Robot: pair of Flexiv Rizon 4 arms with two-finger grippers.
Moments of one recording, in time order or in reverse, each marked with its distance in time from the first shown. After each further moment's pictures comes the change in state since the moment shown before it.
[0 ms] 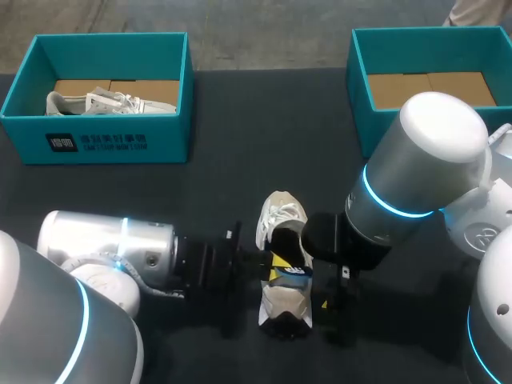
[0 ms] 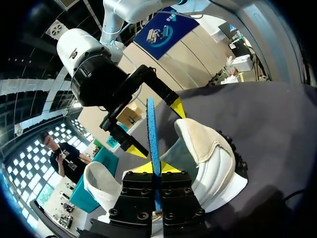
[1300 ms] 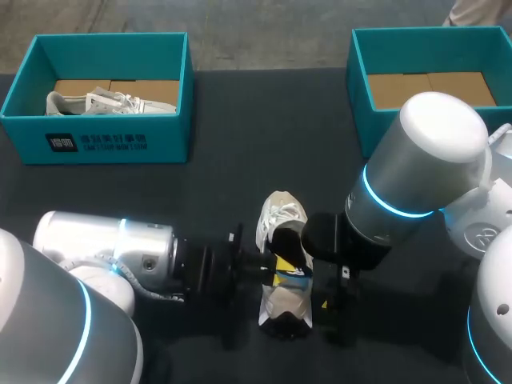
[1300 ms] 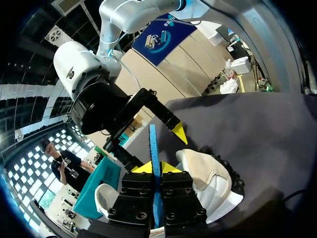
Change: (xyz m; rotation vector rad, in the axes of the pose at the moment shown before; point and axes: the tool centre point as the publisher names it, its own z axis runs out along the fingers) left arm -0.002 -0.034 -0.002 0.049 -0.001 0.032; right arm 0.000 0.000 0.000 0.000 0.000 0.000
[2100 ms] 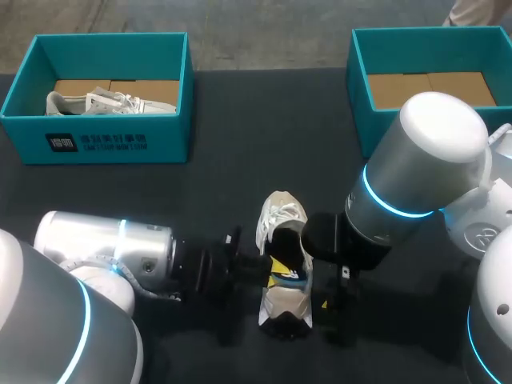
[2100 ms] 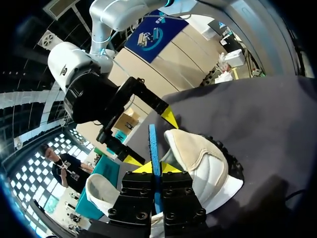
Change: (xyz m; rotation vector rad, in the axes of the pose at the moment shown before) left arm 0.010 0.023 -0.002 -0.033 0.026 0.072; right arm 0.000 0.000 0.000 0.000 0.000 0.000
